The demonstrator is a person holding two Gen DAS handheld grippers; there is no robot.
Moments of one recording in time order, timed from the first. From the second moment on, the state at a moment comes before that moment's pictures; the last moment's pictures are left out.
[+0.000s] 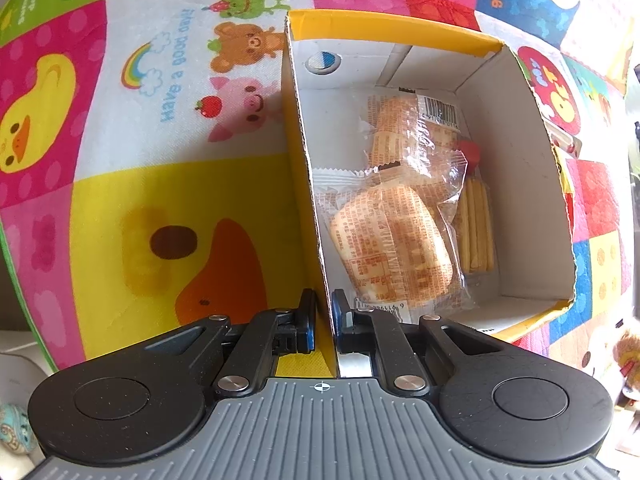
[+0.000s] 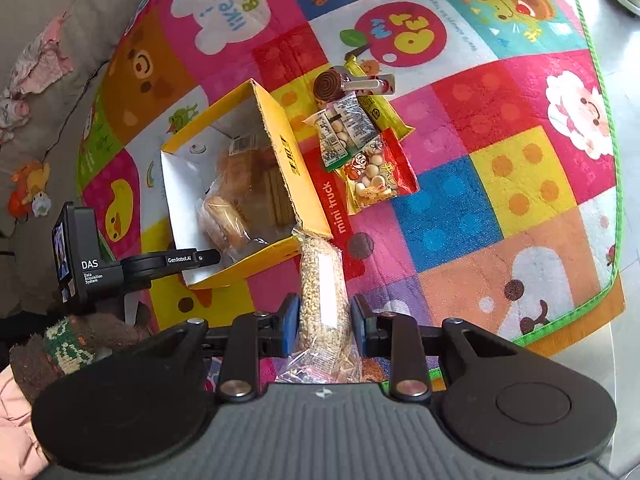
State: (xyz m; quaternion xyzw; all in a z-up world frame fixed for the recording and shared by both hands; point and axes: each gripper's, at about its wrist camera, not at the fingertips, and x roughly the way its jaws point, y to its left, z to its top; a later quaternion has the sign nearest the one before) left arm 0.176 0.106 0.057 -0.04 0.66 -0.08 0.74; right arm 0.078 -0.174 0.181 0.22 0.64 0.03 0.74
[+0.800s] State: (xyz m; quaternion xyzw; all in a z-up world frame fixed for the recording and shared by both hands) left arm 0.181 0.108 0.052 -0.07 0.68 -0.05 0.73; right arm 0.172 -0.099 0.235 0.11 0.57 0.14 0.80
